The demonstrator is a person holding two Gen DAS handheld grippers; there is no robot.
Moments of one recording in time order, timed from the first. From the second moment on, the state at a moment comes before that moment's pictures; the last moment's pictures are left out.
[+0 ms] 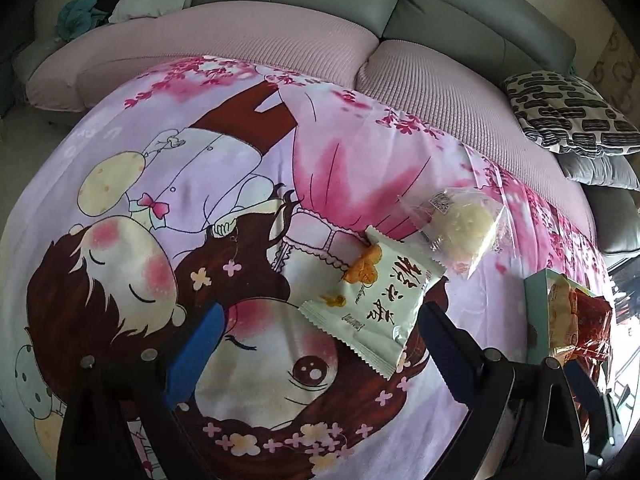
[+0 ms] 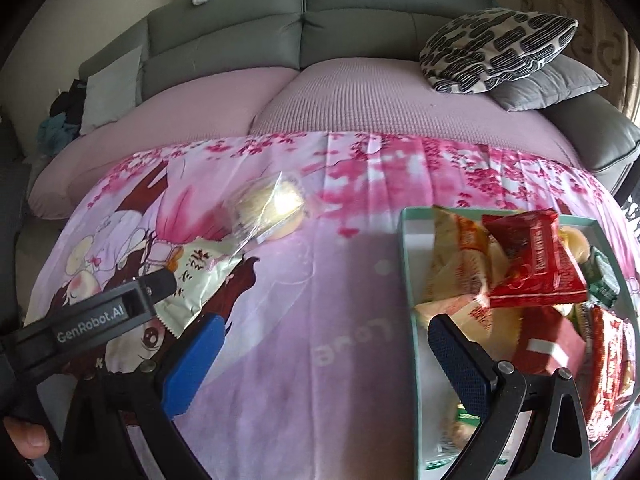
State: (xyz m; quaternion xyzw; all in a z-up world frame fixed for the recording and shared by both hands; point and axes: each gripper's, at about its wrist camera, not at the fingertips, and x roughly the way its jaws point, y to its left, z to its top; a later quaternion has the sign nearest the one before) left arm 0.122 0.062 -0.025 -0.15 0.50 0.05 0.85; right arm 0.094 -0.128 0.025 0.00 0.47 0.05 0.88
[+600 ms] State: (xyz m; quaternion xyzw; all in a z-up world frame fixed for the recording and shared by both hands) left arm 0.135 0.053 -0.046 -0.15 0.53 0.04 0.84; right arm 0.100 -0.120 0.003 -0.01 0.49 0.05 0.87
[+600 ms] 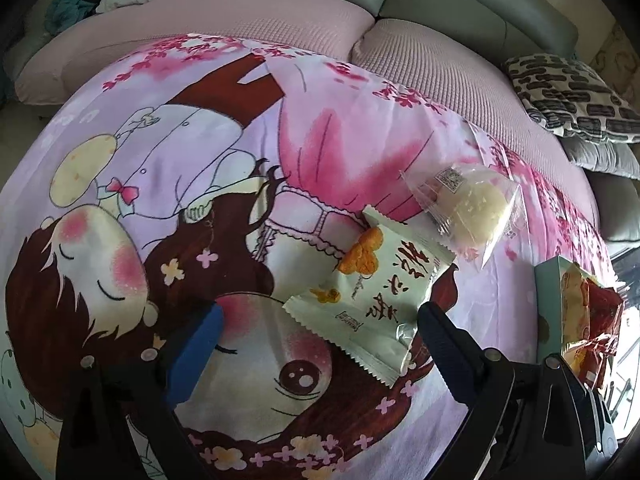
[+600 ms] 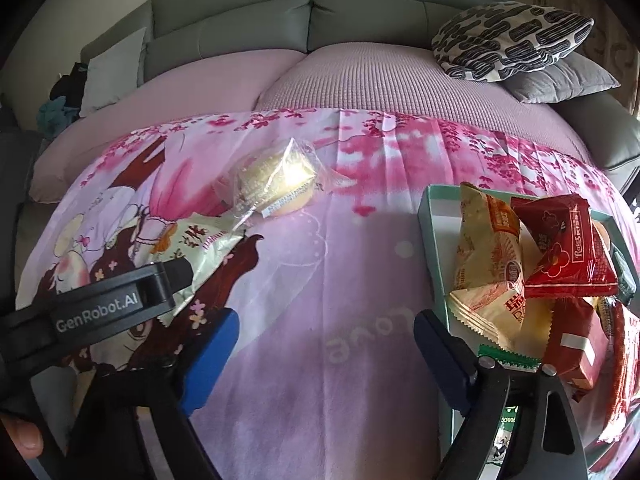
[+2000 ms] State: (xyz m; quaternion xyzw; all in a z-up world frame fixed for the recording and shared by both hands) left arm 0.150 0.056 -0.041 -0.14 0.50 0.04 0.85; right arm 0.102 -0.119 0.007 -0.01 0.48 0.05 0.88
